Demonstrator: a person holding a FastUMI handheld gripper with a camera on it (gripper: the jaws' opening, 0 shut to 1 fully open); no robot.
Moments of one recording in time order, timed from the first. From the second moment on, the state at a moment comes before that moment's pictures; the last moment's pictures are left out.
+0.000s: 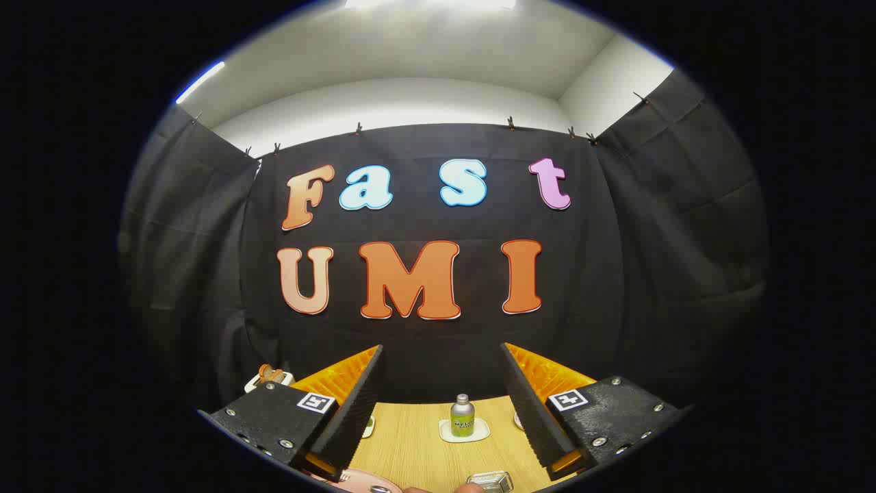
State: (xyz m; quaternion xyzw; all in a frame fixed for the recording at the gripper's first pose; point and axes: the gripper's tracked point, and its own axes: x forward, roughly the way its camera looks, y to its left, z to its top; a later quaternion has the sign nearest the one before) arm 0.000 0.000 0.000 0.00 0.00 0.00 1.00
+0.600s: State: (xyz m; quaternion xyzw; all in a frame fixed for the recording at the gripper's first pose) arm 0.001 0.026 0.003 0.01 -0.01 0.02 1.00
